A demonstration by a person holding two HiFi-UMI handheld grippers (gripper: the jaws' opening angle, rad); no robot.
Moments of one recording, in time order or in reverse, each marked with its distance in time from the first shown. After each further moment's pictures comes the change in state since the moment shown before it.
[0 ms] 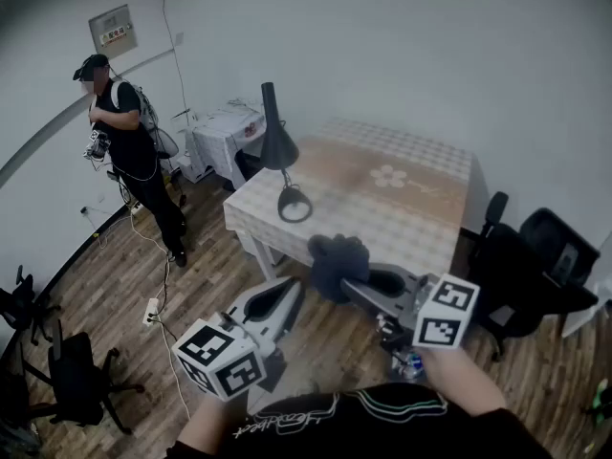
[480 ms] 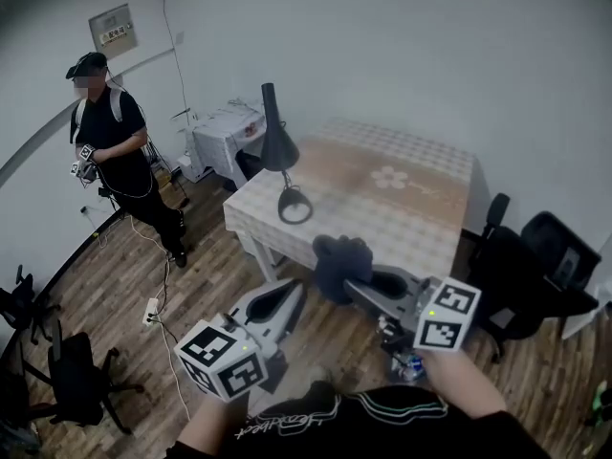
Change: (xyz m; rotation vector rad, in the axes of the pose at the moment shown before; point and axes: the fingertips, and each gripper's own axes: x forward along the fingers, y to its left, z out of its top) left arm 0.008 0.004 -0.002 -0.006 0.010 -0.007; right arm -0.002 -0.010 -0.001 0.013 -0.009 -0.019
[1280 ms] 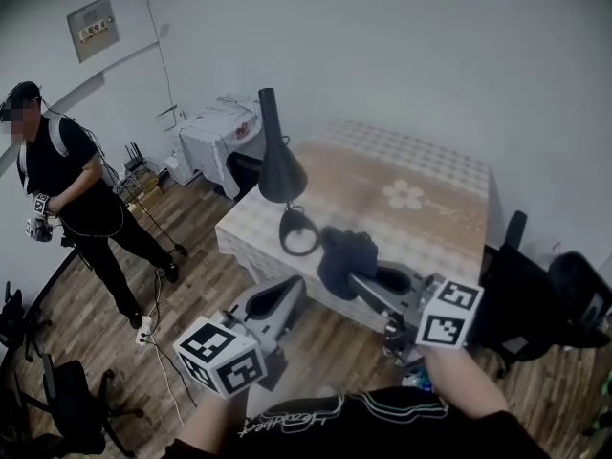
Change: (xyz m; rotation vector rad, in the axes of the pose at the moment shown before) left arm 0.109 0.176 0.030 -0.035 0.026 -0.030; right arm 0.115 -0.172 0.021 0.047 0.001 -0.075
